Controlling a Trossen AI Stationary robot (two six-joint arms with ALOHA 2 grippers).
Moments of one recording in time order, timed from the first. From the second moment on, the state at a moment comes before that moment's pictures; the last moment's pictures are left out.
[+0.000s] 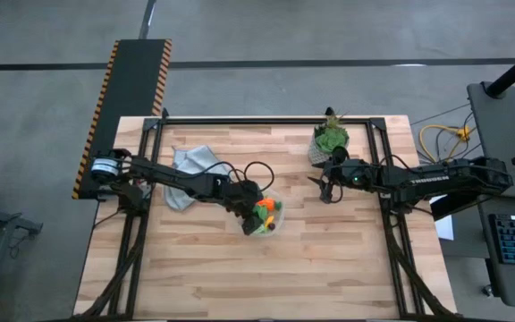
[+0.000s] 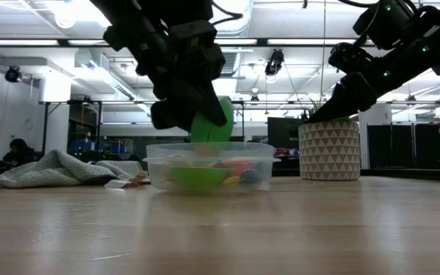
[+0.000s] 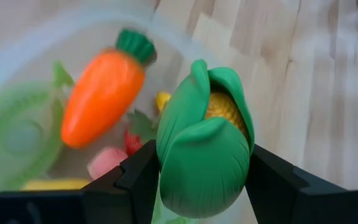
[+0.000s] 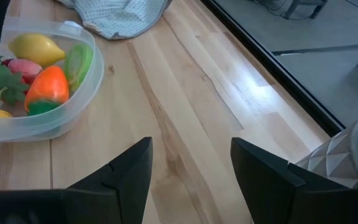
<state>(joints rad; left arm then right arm) -0.06 1.69 1.07 -0.21 0.10 -0.53 -0.14 1.00 0.33 0.17 0.26 -0.04</state>
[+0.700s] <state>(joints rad) 0.03 1.71 1.04 -0.17 0.25 -0.59 -0.14 1.00 0.33 0.16 0.26 -0.04</state>
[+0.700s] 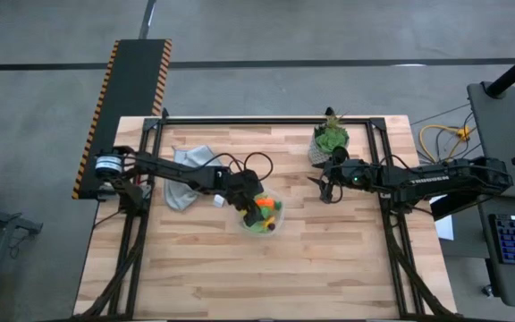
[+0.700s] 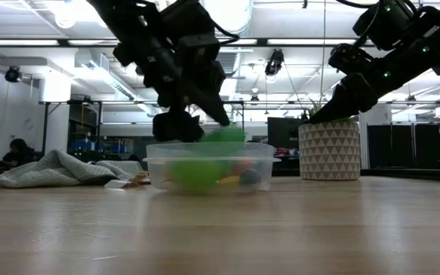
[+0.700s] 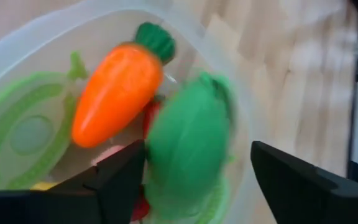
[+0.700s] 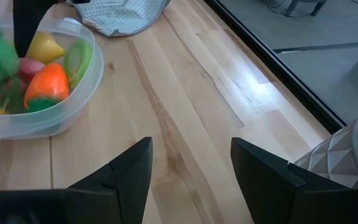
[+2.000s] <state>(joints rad) -0.07 1.14 0.84 0.23 -0.27 0.16 -0.10 0.55 0.34 0.13 -0.15 -0.04</state>
